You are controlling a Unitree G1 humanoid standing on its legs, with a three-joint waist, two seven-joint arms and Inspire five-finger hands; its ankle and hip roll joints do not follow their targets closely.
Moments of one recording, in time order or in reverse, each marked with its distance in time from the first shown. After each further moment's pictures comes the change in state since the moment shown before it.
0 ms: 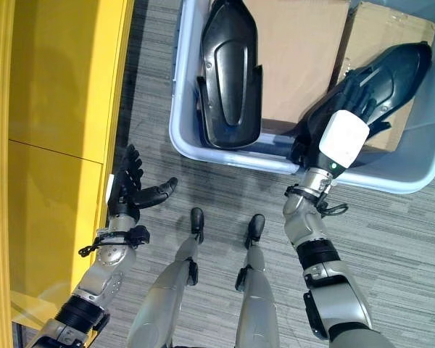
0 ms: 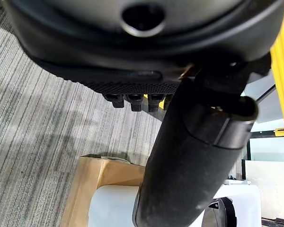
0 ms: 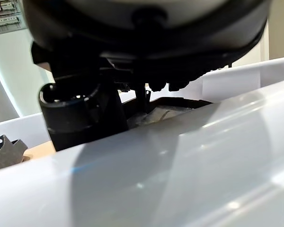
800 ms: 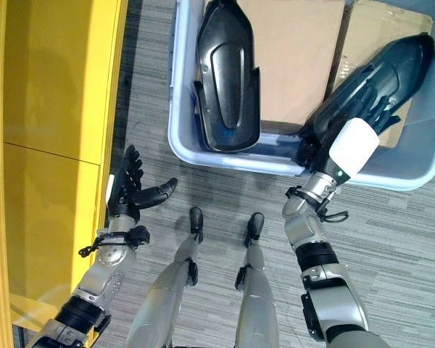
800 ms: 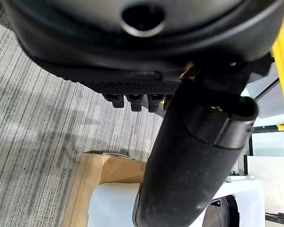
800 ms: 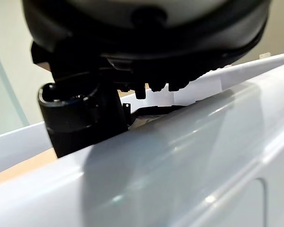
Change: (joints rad) left arm 0.002 0.000 -0.002 0.000 0.000 0.000 0.000; right arm 0.014 0.029 -0.051 -0.002 0.121 -0.034 -0.078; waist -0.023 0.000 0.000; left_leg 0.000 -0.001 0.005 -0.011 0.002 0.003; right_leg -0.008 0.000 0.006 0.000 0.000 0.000
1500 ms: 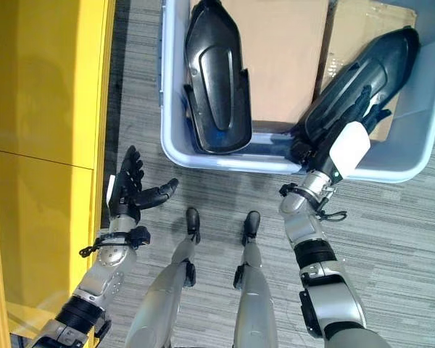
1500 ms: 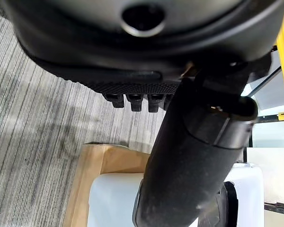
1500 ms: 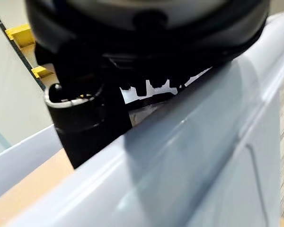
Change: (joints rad) left arm 0.003 -0.001 0.001 0.003 -0.003 0.002 0.001; right arm -0.048 0.008 0.008 0.087 0.260 -0.189 0.080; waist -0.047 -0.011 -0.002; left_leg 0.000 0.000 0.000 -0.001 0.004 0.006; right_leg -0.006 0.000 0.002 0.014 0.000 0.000
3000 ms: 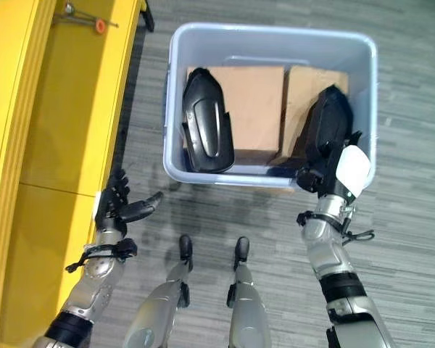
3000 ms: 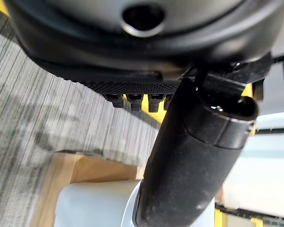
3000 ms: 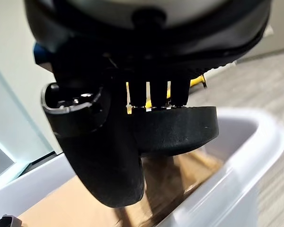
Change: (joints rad) left arm 0.139 0.014 0.135 0.000 0.001 0.025 -0.056; right arm 0.340 -0.140 -0.032 -0.294 -0.178 0.082 0.253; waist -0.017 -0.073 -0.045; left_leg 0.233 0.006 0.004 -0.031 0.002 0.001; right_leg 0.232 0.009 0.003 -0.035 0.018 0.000
